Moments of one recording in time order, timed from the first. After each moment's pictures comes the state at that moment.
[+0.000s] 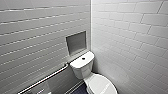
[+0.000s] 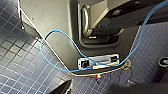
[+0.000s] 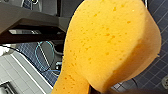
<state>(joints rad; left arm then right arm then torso) 1.48 2.99 -2.53 0.90 0.10 -0.67 -1.65 2.85 -2.55 -0.42 0.29 0.57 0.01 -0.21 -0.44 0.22</state>
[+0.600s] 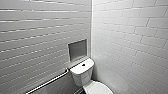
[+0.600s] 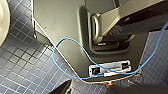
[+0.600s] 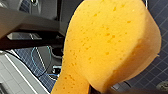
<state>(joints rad) 1.51 2.99 -2.61 0.90 0.11 -0.67 -1.65 2.91 -2.59 -0.42 0.15 0.57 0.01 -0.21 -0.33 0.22</state>
